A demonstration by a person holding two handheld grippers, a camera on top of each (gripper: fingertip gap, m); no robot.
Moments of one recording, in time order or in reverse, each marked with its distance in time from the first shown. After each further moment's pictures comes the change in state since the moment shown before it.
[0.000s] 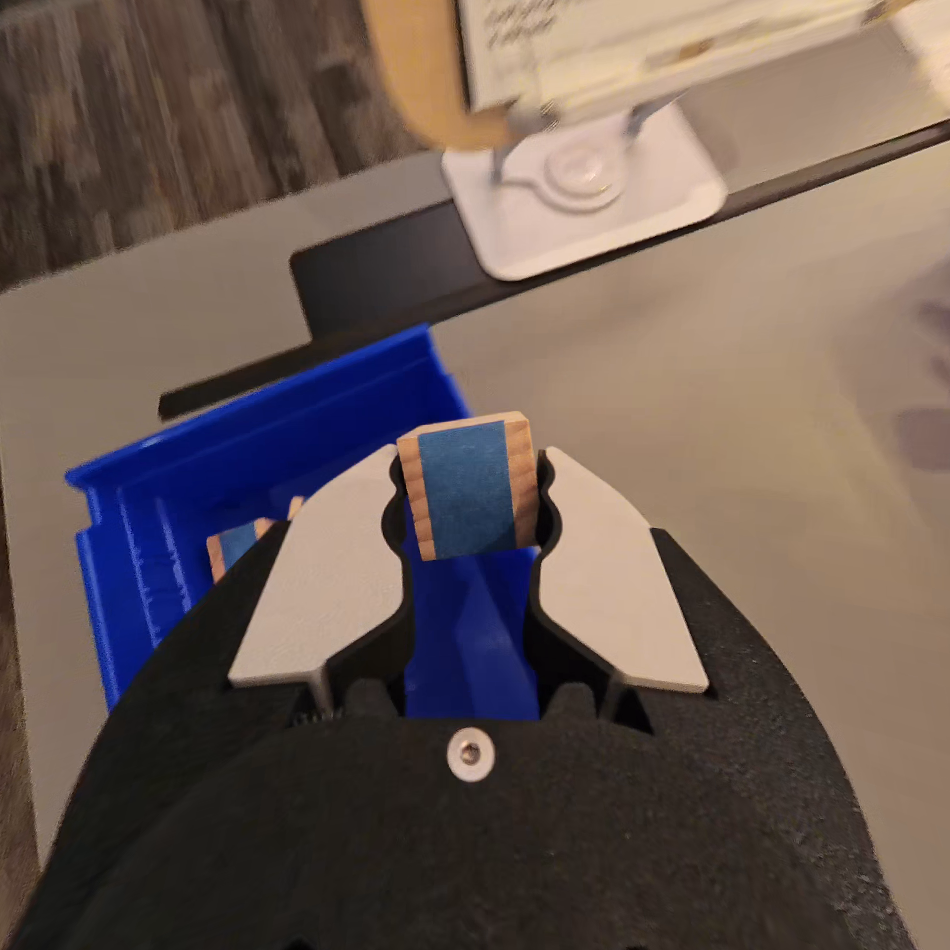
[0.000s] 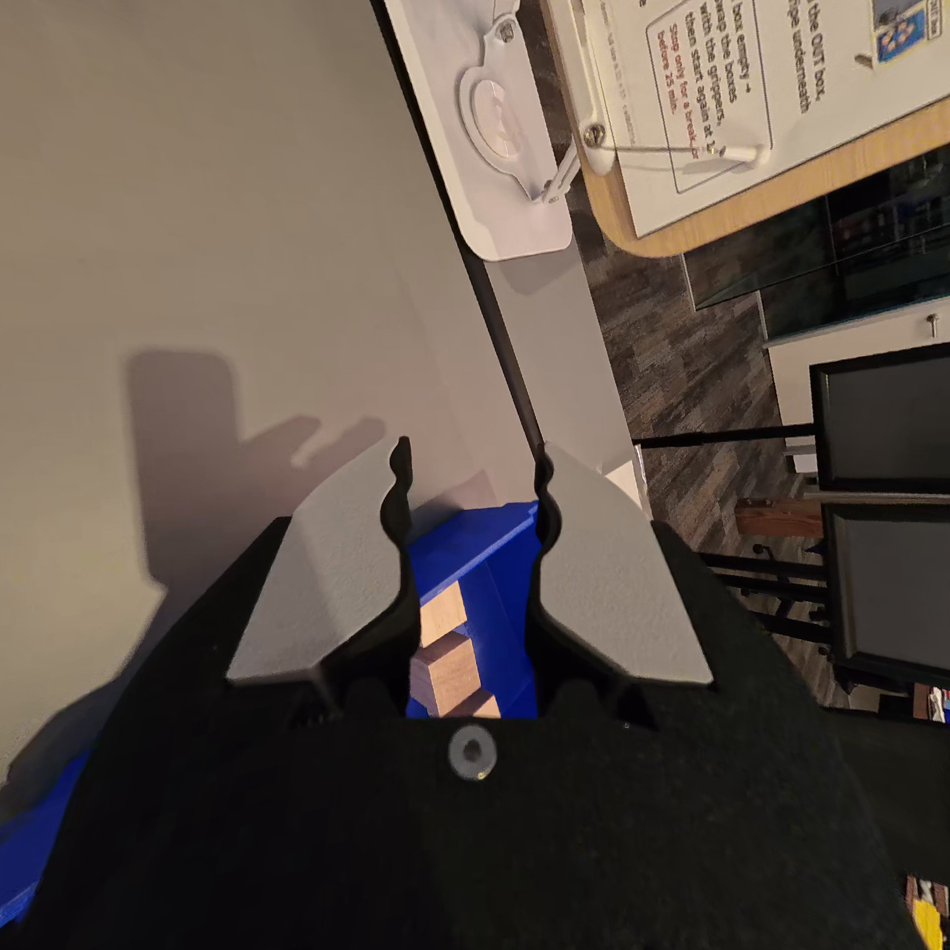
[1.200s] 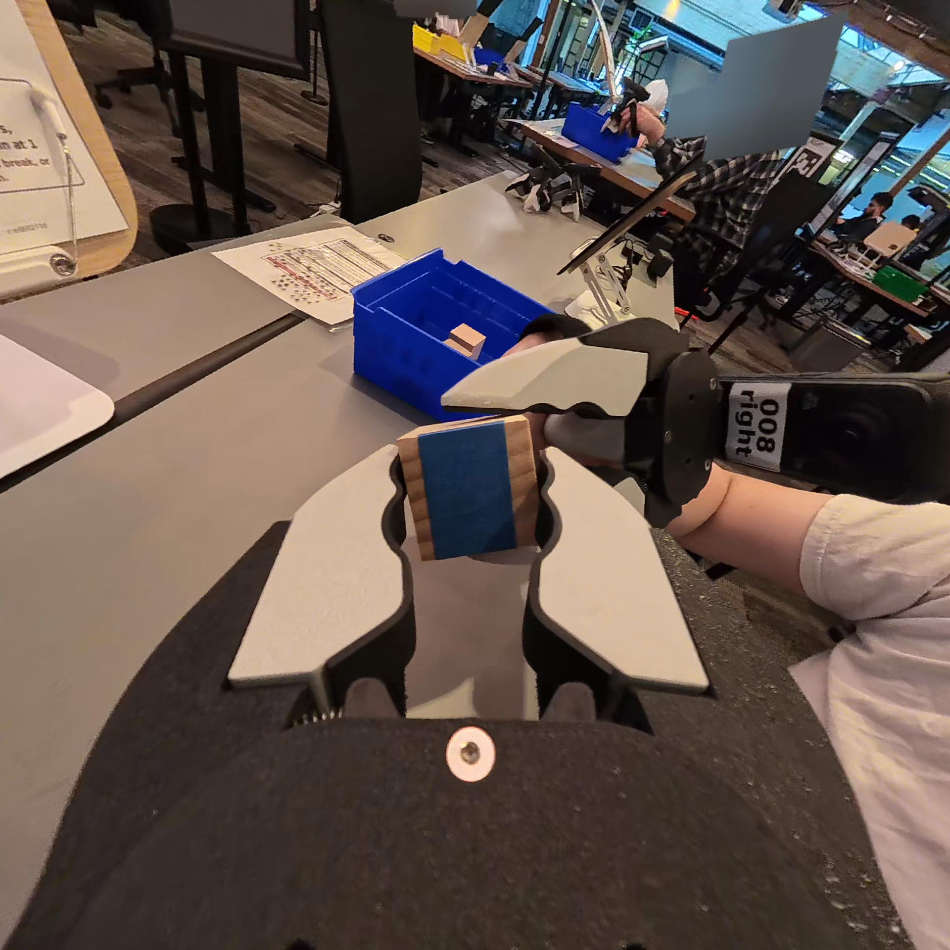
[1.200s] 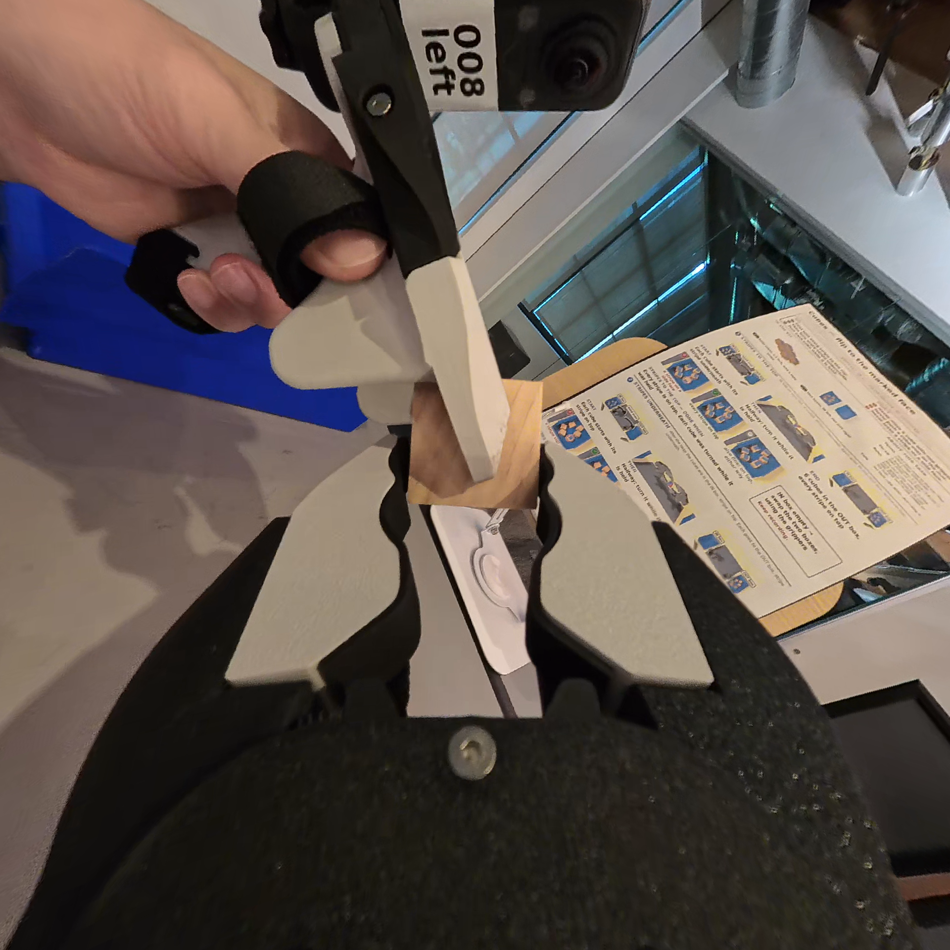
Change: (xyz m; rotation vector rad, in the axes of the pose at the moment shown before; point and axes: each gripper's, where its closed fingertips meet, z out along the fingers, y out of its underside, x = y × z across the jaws) left arm 0.255 -0.032 -0.058 0.311 0.907 0.095; right arm -0.093 -0.196 -0.050 0.806 0.199 -0.096
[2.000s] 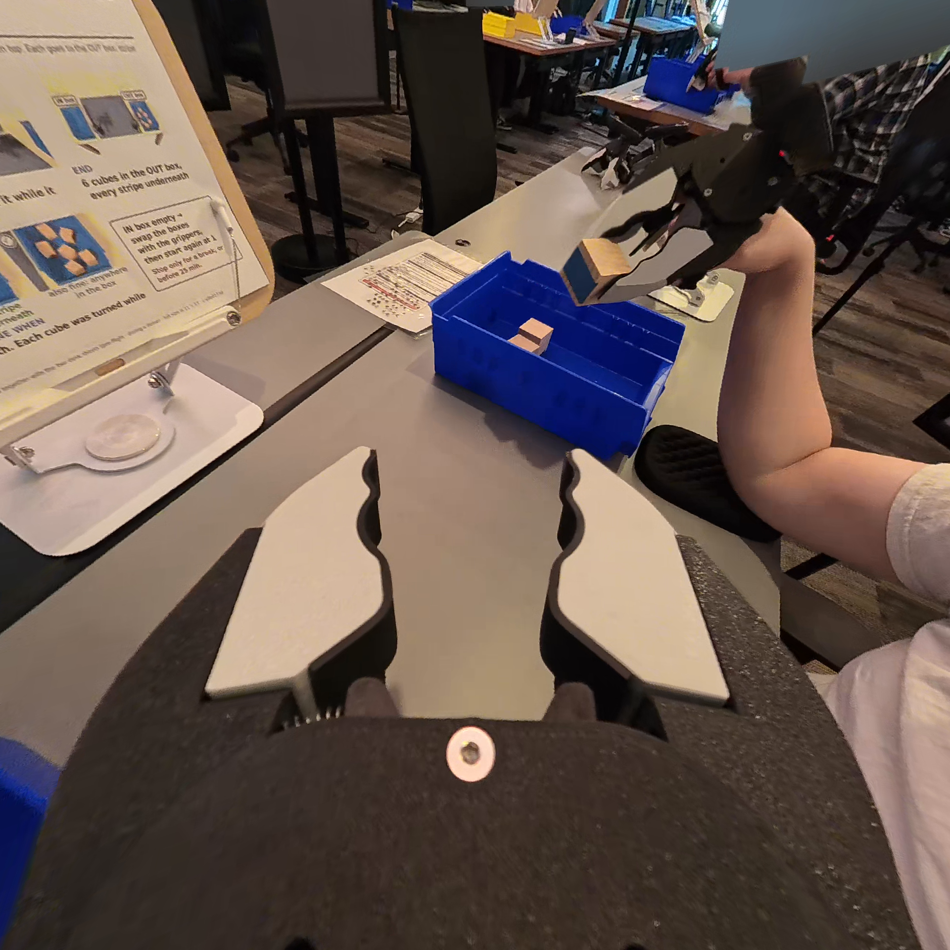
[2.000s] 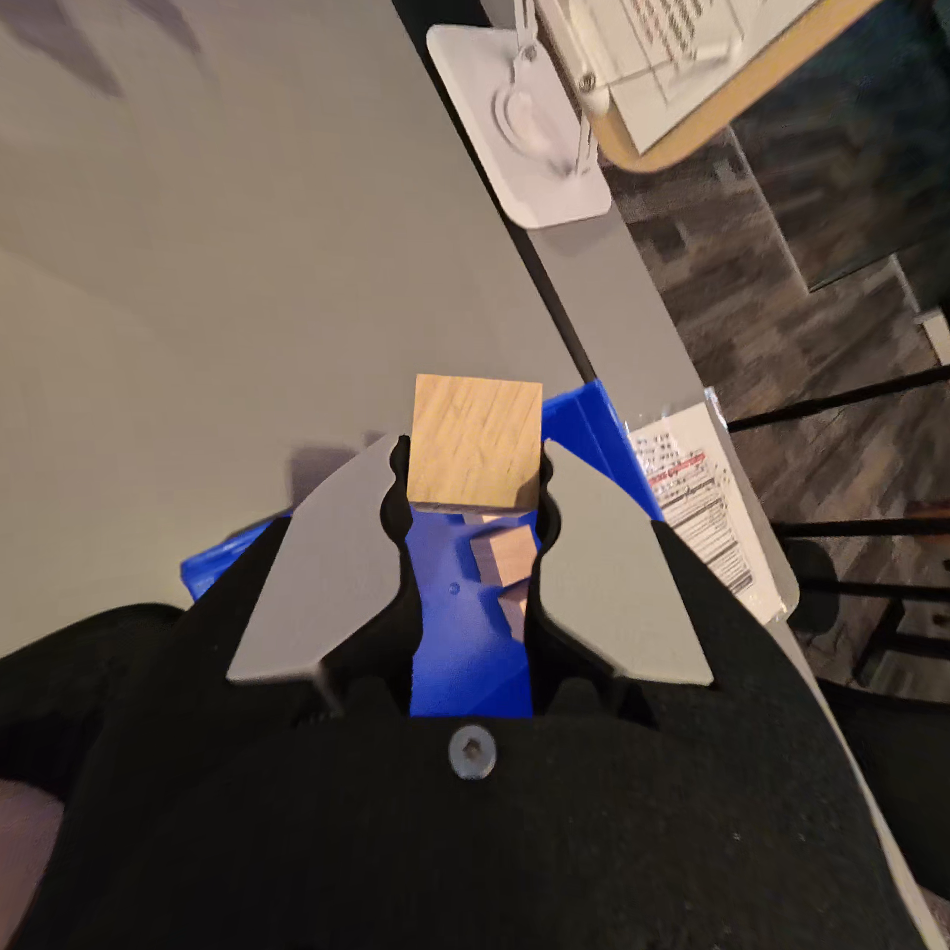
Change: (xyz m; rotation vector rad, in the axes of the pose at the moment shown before) left arm -0.005 -0.023 -0.055 -0.027 -0.175 0.146; right arm 0.100 0.159 -0.195 -0.716 -0.273 0.365
